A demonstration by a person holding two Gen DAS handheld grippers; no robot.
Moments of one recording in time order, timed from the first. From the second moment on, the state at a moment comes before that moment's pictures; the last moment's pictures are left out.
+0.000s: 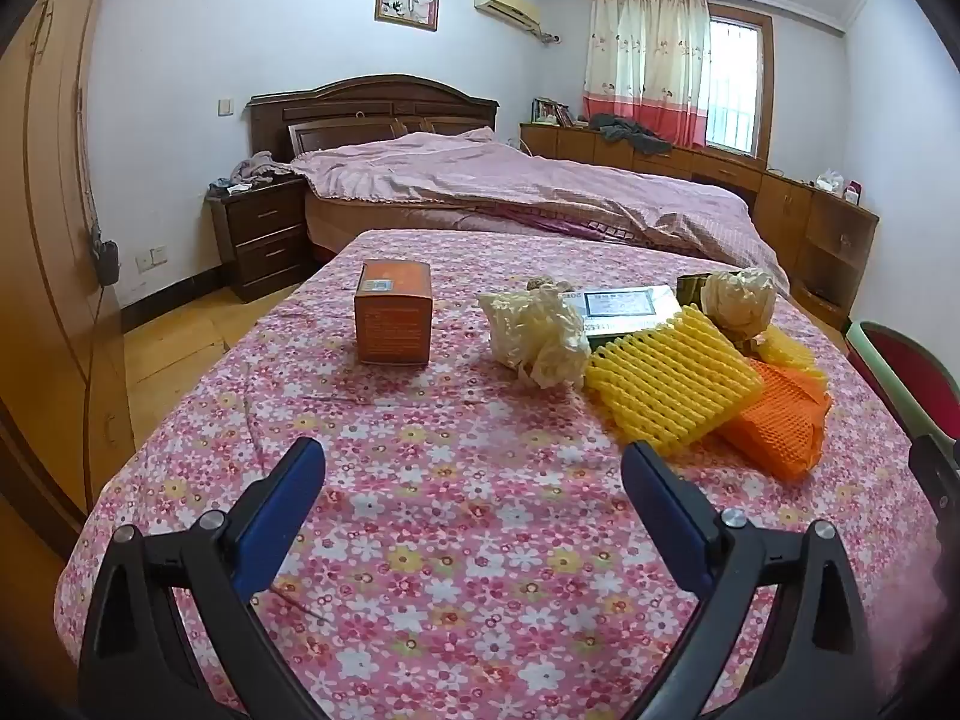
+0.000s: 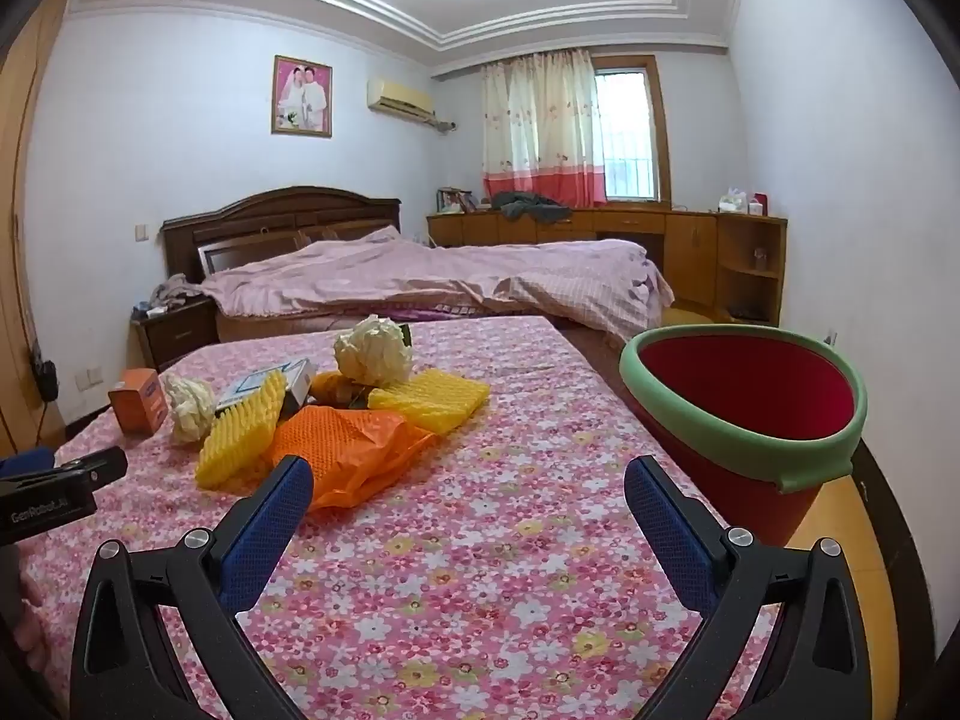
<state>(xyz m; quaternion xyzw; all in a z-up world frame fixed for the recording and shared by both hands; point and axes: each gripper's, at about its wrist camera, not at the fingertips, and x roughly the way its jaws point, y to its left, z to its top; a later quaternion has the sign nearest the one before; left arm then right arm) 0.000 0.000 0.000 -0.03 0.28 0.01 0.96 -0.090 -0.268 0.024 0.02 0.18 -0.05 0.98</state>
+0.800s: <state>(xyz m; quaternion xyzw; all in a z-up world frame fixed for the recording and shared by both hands) -0.003 0.001 0.001 -0.03 0.27 0.01 0.96 -0.091 -0.266 0.024 0.02 0.17 -0.05 0.98</state>
